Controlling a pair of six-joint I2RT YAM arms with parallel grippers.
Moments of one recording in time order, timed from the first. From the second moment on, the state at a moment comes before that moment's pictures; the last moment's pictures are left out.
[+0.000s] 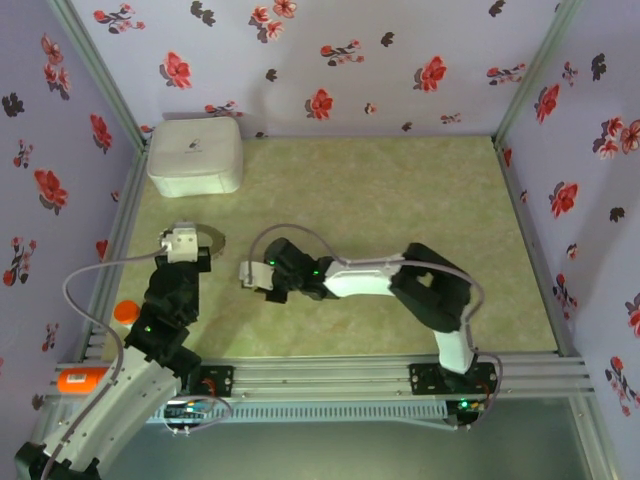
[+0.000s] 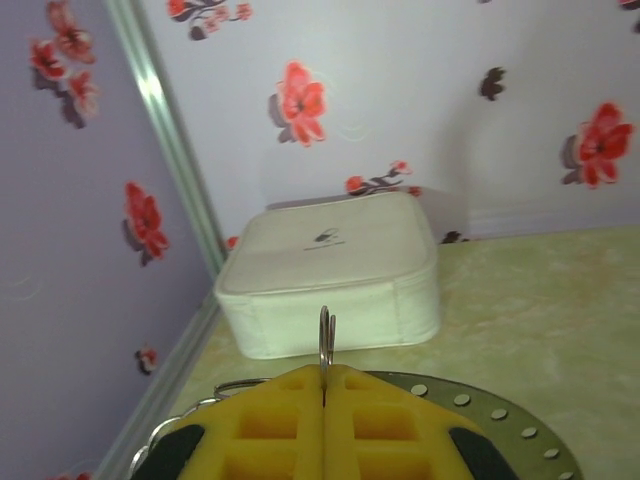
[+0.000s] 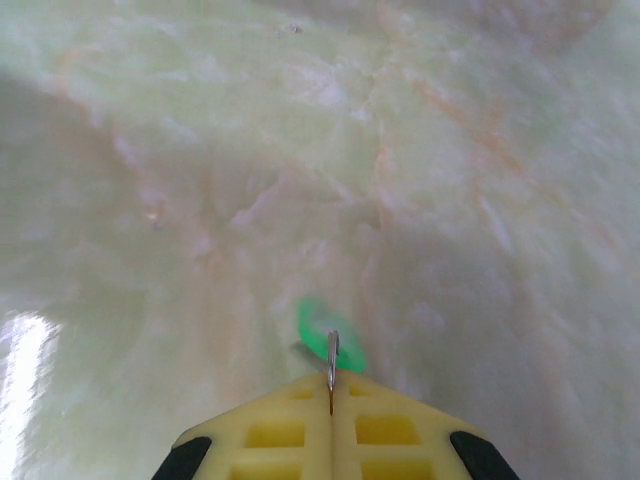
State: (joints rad) left arm -0.53 0.45 0.36 0.07 -0.62 0.16; right arm 1.10 1.88 1.10 0.08 -0.17 -0.46
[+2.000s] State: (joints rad) left arm -0.91 0.93 0.43 0.15 0.21 0.11; right arm 1.07 1.10 0.80 -0.29 -0.04 -0.33
